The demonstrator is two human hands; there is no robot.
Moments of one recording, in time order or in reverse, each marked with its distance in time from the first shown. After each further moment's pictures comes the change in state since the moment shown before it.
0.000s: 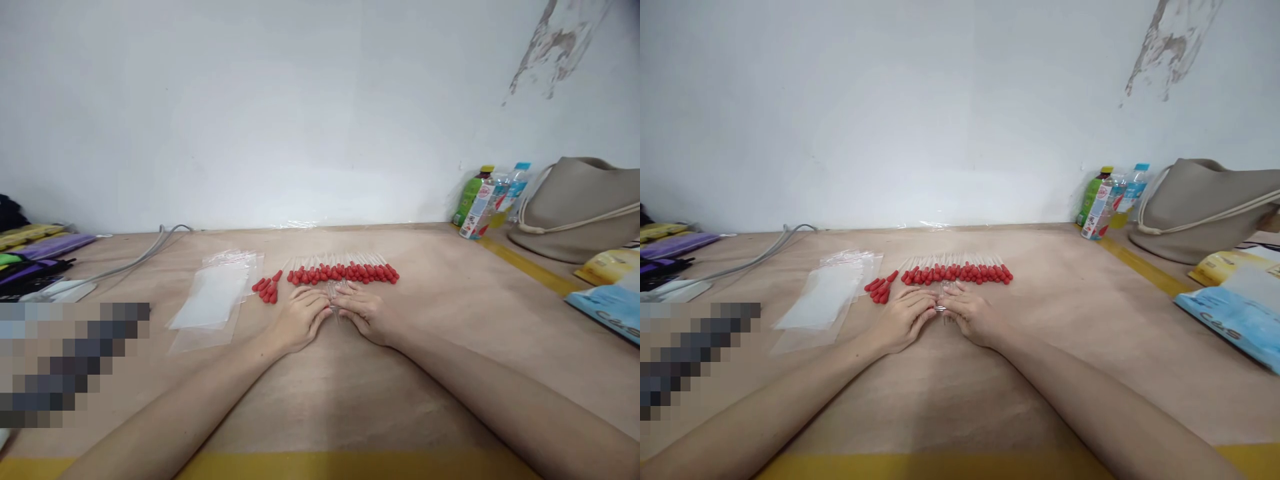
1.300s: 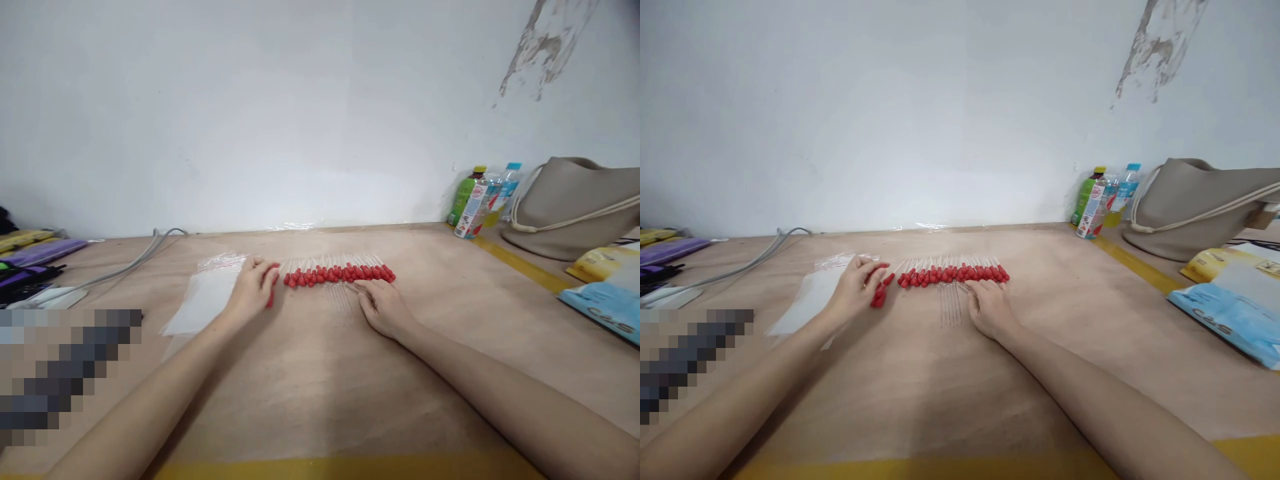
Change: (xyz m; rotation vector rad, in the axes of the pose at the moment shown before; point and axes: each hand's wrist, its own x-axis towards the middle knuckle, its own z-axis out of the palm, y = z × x) left_hand 0.002 -0.061 -0.049 0.112 0.187 -0.496; right_hand -0.010 0.007 -0.014 -0.320 0.061 0.507
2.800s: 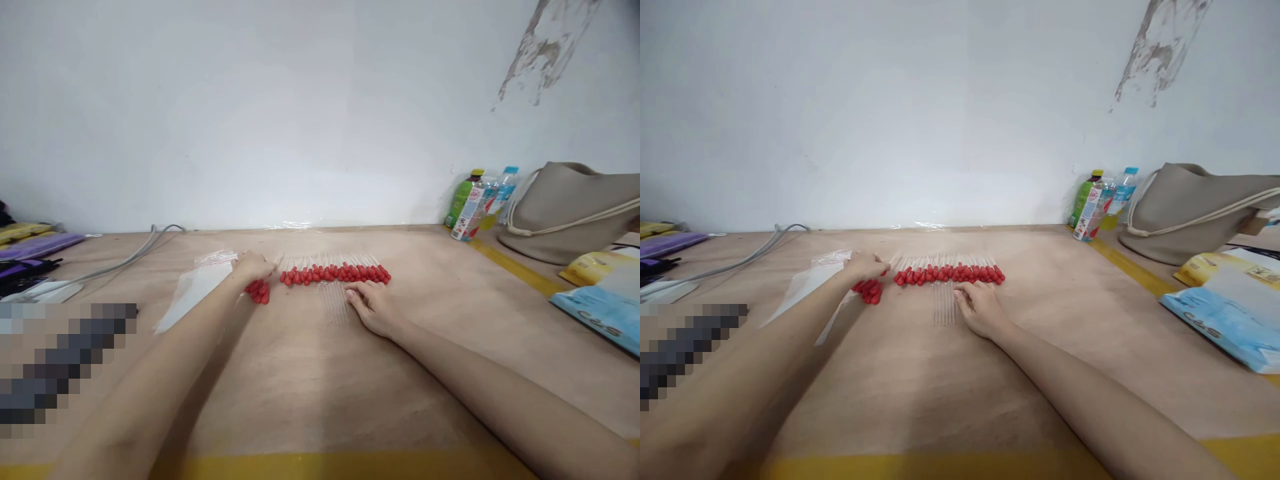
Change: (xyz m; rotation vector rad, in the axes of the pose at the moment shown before) left_hand 0.064 -0.019 0.016 0.387 -0.457 -0.512; right_hand 0.004 -0.005 -0.006 0.247 -0.110 0.012
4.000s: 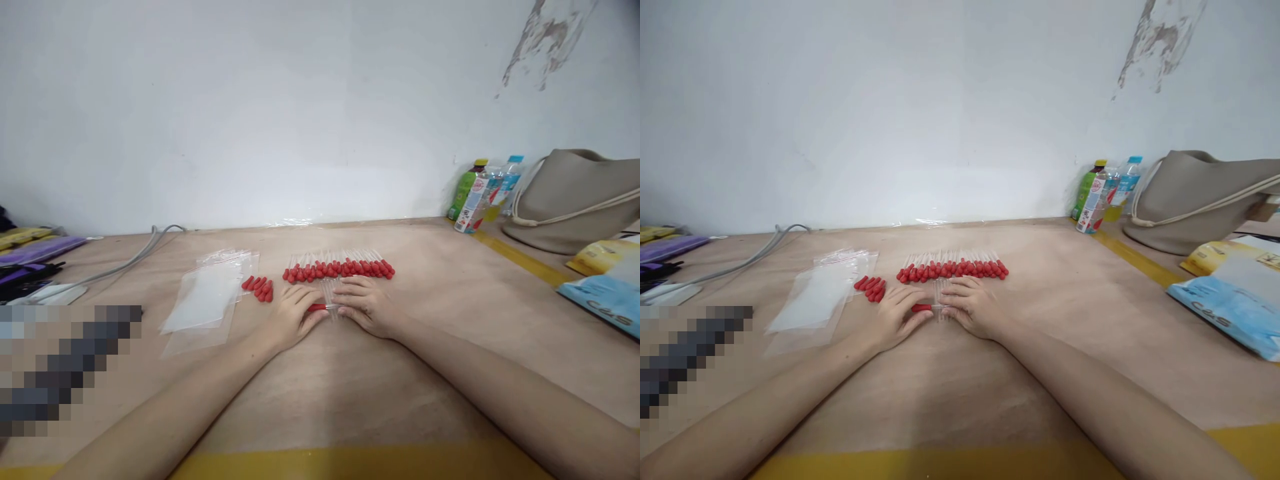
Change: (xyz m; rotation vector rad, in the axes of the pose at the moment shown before) left_hand -0.111 0.024 0.061 -0.370 0.419 1.005; right_hand 0.001 0.000 0.008 -0.045 -0.003 -0.479
